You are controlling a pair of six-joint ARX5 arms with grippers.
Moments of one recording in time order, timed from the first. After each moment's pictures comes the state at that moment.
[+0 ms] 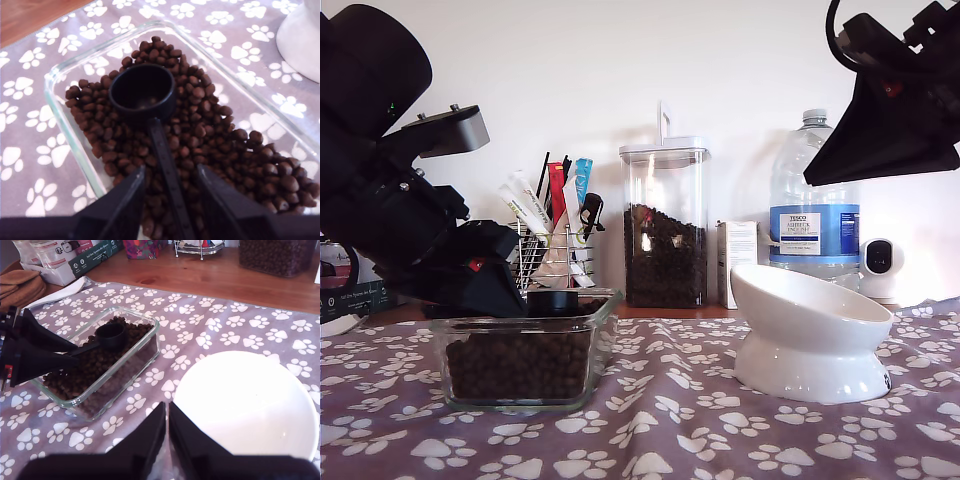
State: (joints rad) left arm -0.54 1.47 0.56 0.27 0.07 0.06; right arm 0.46 0.91 0.45 0.04 -0.20 0.05
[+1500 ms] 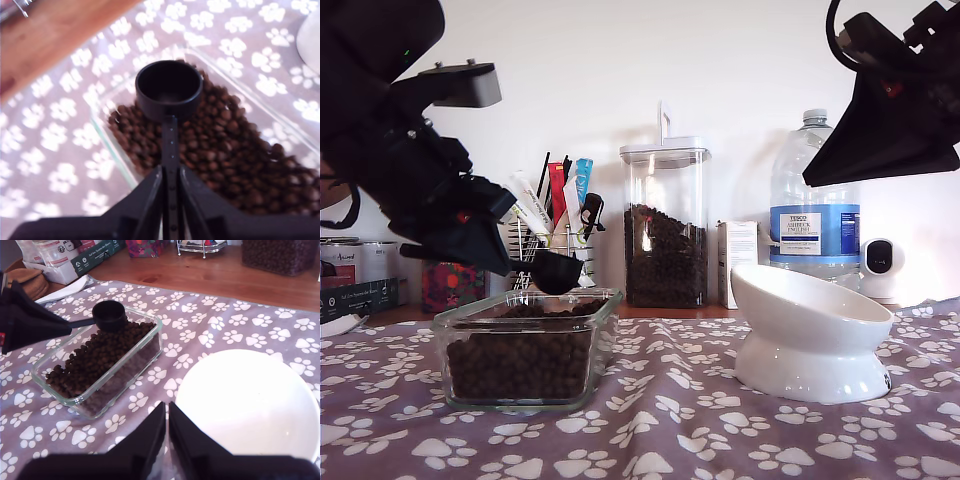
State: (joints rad) left arm -0.55 1.39 0.70 0.01 -0.05 0.22; right arm 0.46 0.91 0.45 0.03 -0.21 0.05
